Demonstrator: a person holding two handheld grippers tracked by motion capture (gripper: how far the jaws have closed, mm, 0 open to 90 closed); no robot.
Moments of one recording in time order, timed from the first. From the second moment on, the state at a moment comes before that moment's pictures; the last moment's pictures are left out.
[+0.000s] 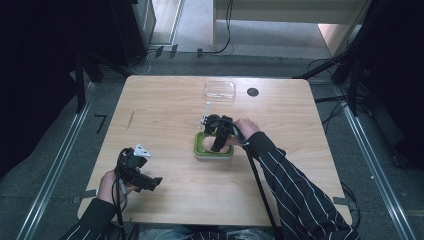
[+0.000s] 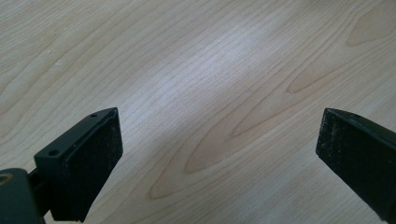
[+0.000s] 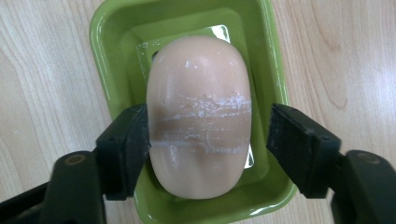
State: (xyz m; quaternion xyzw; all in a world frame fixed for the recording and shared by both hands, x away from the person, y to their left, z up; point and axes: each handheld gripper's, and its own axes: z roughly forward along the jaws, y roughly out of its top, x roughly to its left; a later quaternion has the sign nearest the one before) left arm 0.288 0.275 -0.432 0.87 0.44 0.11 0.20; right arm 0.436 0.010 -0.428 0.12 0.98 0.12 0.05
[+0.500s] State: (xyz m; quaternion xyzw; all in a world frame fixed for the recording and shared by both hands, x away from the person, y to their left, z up) left arm 0.288 0.275 -0.432 0.87 0.44 0.11 0.20; right arm 0.435 0.001 -0.412 0.17 0.97 0.14 0.05
